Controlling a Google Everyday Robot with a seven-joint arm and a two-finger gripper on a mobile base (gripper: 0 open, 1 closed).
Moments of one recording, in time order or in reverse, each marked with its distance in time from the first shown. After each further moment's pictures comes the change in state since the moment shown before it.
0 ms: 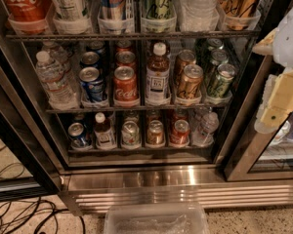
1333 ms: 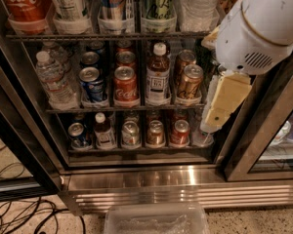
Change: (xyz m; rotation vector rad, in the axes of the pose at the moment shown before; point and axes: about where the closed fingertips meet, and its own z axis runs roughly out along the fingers) arm -0.095 0.018 0.012 0.055 -0.128 -0.127
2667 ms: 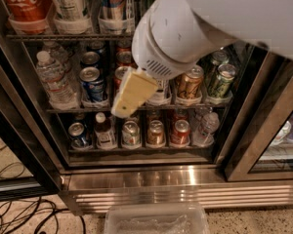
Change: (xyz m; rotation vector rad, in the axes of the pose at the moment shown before) arm -0.132 -0.008 0.020 0.242 -0.224 0.084
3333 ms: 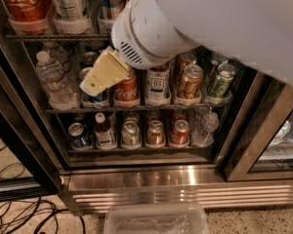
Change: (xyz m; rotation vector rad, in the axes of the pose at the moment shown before) arm -0.038 -0.018 0.007 0.096 -0.115 0.286
